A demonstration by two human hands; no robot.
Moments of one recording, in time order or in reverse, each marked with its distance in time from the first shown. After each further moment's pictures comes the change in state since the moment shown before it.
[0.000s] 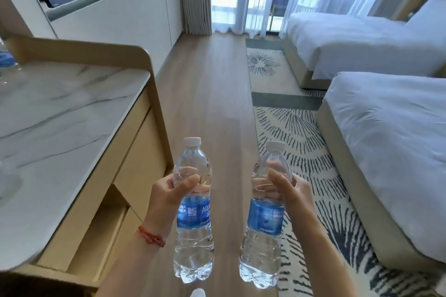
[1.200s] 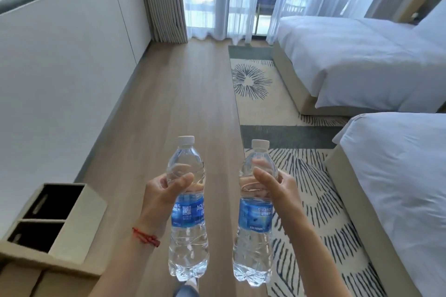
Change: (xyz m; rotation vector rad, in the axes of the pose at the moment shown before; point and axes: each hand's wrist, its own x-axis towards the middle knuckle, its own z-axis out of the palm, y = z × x) left_hand 0.717 0.043 0.146 0.010 -0.037 -0.048; right_hand 0.722 -0.020 0.017 -0.050 0.011 0.049
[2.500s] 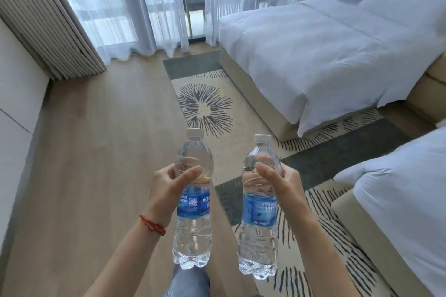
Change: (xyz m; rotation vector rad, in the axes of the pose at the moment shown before) left_hand 0.751 0.085 0.253 0.199 -0.375 0.019; right_hand 0.699 -0.076 -0.096 0.081 0.328 0.024
